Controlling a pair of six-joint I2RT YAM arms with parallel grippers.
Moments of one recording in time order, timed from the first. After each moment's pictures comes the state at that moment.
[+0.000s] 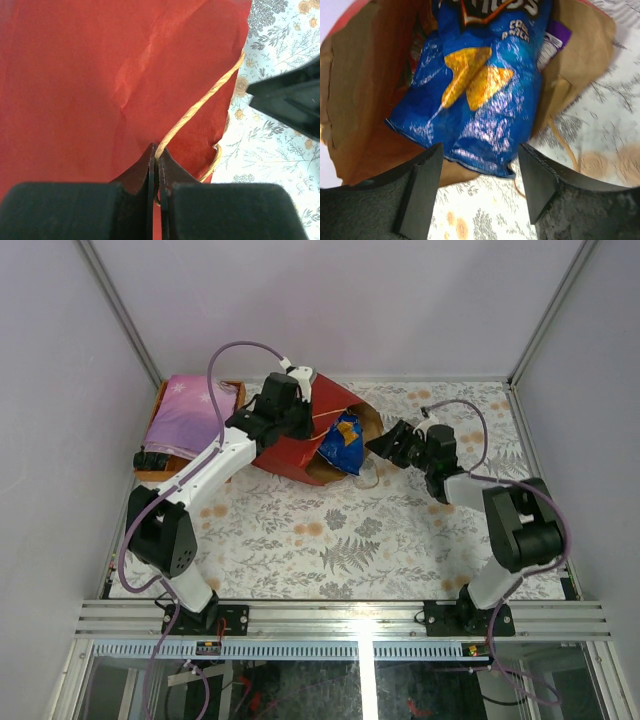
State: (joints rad) left arm -0.47 1.68 1.48 -0.42 0.06 -0.23; right arm 0.25 1.62 0.72 0.58 -0.40 0.79
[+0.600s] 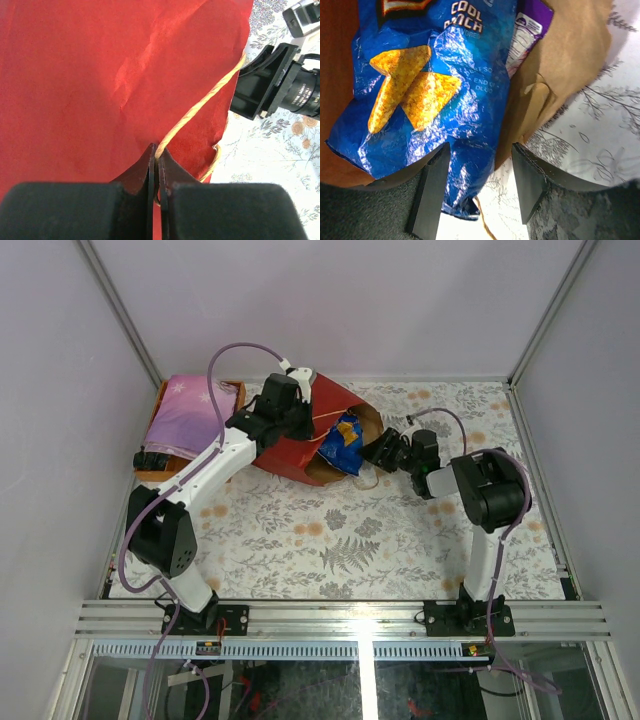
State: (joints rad) left arm -0.47 1.68 1.47 -0.42 0.07 -0.24; right arm 0.26 2.00 0.85 0.81 -0.49 0.87
